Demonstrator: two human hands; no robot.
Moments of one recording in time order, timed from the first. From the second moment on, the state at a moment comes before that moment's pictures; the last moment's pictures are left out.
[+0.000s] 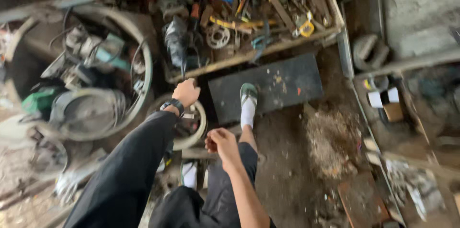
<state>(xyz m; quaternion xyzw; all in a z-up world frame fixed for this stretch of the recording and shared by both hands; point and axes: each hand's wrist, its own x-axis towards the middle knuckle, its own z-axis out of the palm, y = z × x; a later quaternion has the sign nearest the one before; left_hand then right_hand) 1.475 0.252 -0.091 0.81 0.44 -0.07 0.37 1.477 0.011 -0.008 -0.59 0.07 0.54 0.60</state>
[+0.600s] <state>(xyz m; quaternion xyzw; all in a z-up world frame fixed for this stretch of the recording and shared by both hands) 1.673 0.442 -0.446 0.89 0.45 -0.03 -0.05 1.652 0.162 -0.128 -0.74 -0.21 0.53 0.37</state>
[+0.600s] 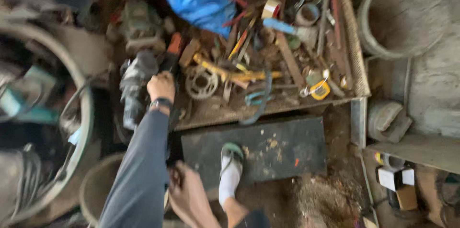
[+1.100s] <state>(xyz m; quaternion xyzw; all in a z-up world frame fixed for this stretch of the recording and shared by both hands) 1.711 0.441 -0.349 0.97 0.23 -0.07 0.07 1.700 0.159 -0.155 -0.71 -0.01 0.55 0.45</state>
